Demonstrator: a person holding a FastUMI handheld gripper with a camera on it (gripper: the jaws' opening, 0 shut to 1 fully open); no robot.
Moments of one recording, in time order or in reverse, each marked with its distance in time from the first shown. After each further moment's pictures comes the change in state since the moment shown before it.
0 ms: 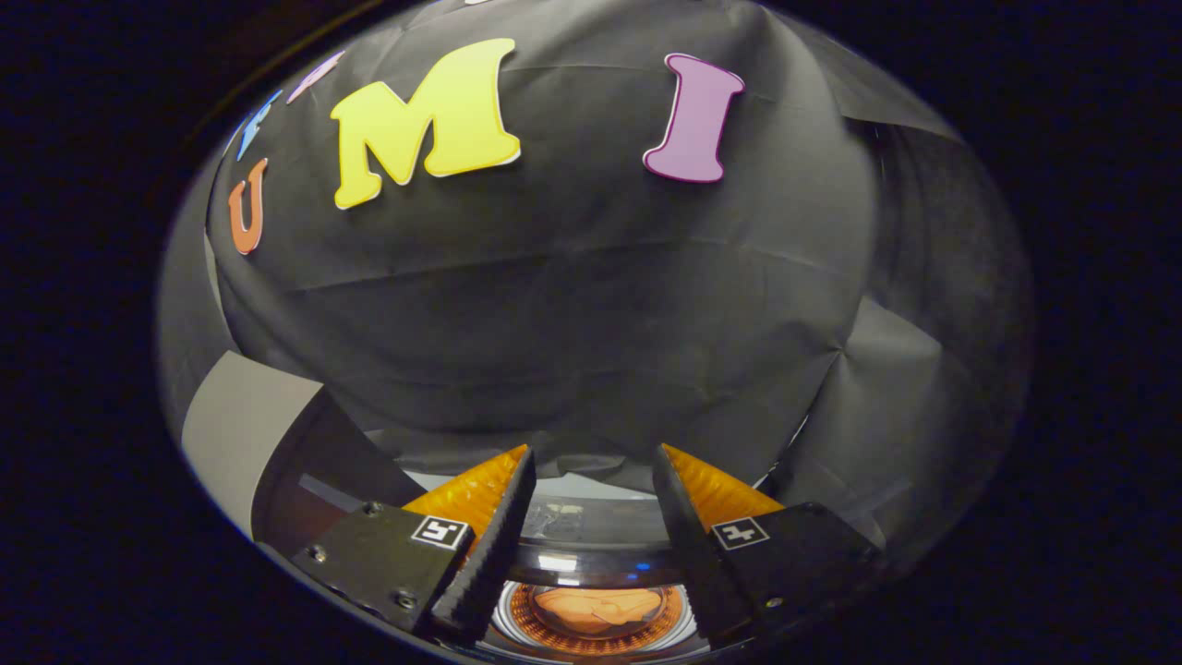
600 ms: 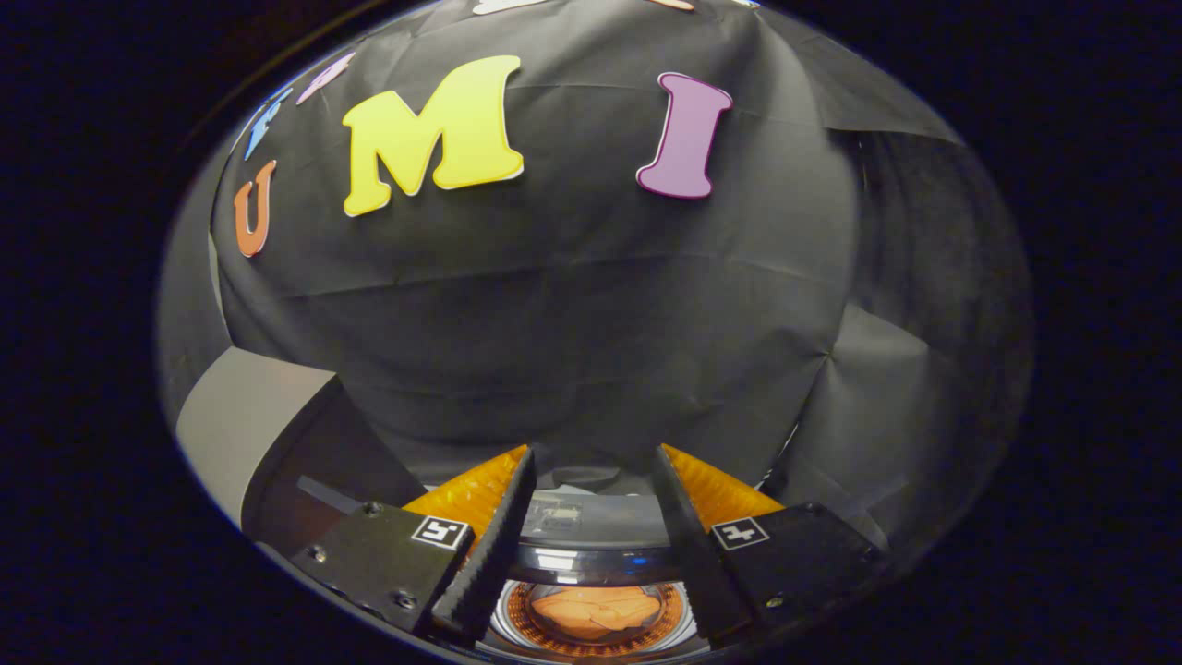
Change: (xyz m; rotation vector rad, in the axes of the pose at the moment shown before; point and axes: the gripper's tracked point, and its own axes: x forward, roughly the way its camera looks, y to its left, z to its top) arm -0.022 0.000 -0.019 0.004 -0.075 -0.023
